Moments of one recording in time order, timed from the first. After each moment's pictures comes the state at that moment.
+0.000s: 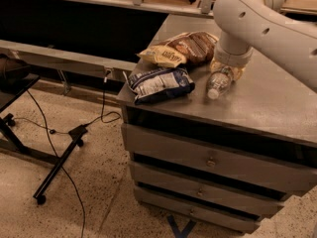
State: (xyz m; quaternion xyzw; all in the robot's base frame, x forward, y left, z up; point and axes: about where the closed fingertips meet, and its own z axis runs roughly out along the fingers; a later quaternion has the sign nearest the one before) arm 0.676 -0.228 0.833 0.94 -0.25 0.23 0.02
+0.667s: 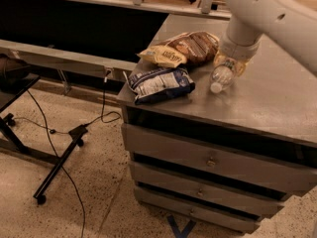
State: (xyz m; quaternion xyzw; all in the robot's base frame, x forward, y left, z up) arm 0.674 -0.231 0.855 0.94 -0.26 0.22 -0.02
